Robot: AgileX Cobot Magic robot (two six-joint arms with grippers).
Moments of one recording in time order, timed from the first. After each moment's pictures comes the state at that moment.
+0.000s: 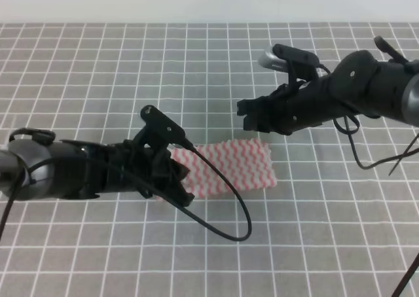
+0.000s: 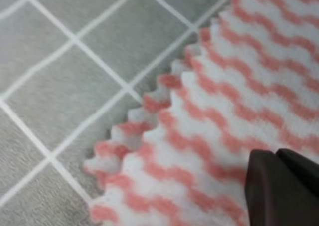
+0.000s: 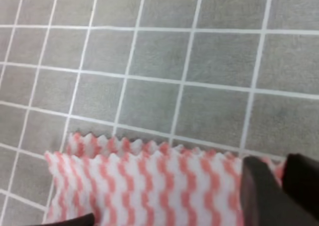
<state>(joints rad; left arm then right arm) -0.44 1.87 -0.95 -1.74 0.24 2.03 0.41 1.98 -1.39 0.70 0.44 -0.25</state>
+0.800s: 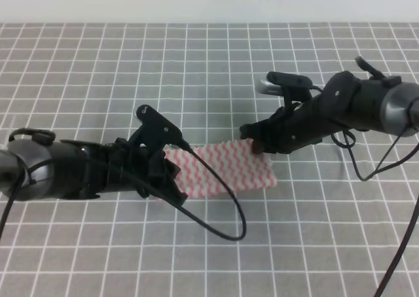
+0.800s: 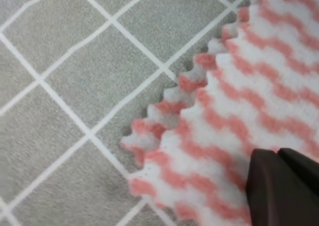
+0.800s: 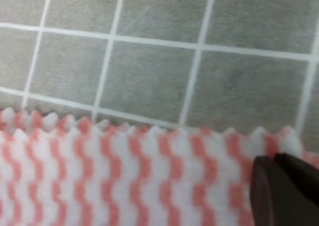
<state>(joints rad) -0.44 1.85 -0.95 -1.75 0.14 2.07 0.38 2.07 -1.44 0.63 0.50 -0.25</state>
